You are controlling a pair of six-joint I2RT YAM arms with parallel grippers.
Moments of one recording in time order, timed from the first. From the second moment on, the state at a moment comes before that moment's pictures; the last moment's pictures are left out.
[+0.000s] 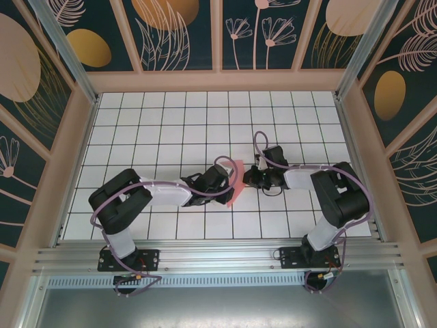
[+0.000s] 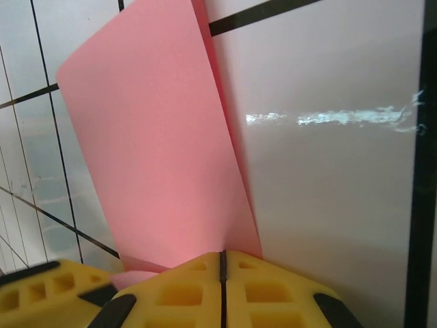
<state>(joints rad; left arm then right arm) -0.94 1.77 0.85 0.03 -0.03 -0.49 0.42 1.66 0.65 0.03 -0.49 0.68</state>
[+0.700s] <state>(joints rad) -0.93 1.76 0.99 -0.07 0.05 -0.56 0.42 1.66 0.68 -0.01 -0.49 0.64</state>
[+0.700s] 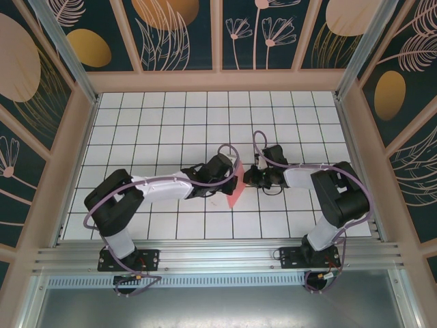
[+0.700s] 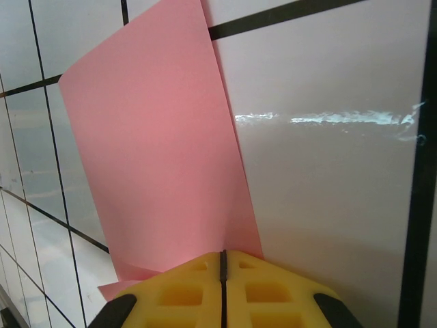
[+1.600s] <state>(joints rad) -0.93 1.84 0.90 0.06 0.06 -0.63 0.50 1.55 0.60 0.03 -0.52 0.73</state>
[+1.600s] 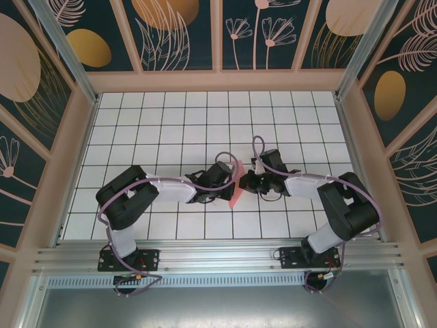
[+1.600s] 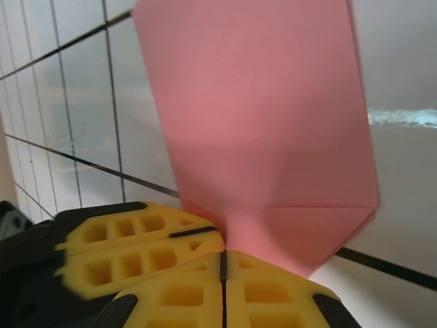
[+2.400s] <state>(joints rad) -0.88 1.83 0.81 0.23 0.17 -0.71 0.62 1.51 0.50 0.09 -0.52 0.81</state>
